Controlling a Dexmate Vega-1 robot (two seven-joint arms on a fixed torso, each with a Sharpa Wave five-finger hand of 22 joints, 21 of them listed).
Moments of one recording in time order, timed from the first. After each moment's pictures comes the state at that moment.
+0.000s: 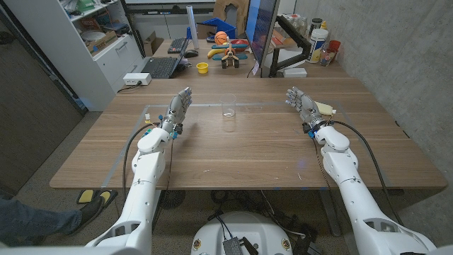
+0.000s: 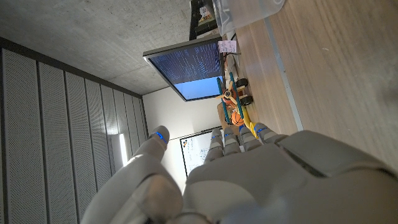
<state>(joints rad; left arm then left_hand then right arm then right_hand) 0.89 0.01 -0.21 -1.36 -0.08 -0.08 -0.39 0.22 -0.04 0.68 0.03 0.21 0.02 0.05 0.20 0.18 -0.02 -0.01 0.20 0.19 -0.10 0.01 0.18 0.17 -0.17 -0.03 0.28 0.17 -0.87 -0.13 0.08 -1.29 0.15 0.19 0.32 0.21 0.08 0.42 -0.10 0.17 0.31 0.06 0.19 0.19 0.29 0.08 0.22 0.18 0.17 0.00 0.20 0.20 0.10 -0.04 0.64 0.17</state>
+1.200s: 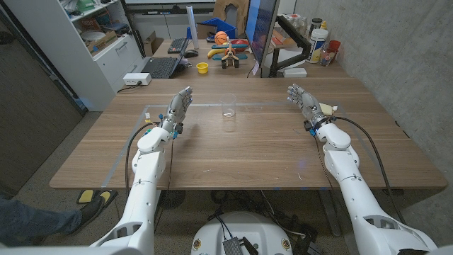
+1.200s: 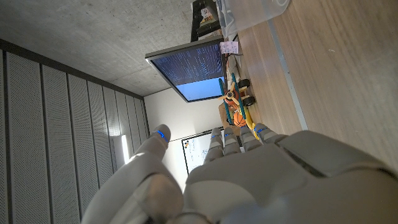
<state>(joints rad) 0.90 -0.01 -0.22 -1.39 -0.05 -0.07 -0.40 0.23 -0.04 0.67 0.02 0.21 0.03 0.05 0.20 0.18 -0.02 -0.01 0.20 0.19 -0.10 0.01 0.18 0.17 -0.17 -0.03 0.28 0.17 -0.86 -0.13 0.09 -1.28 0.07 0.25 0.32 0.21 0.07 0.41 -0.11 0.17 0.32 0.03 0.19 0.19 0.32 0.06 0.22 0.18 0.18 -0.02 0.20 0.19 0.11 -0.04 0.62 0.17</state>
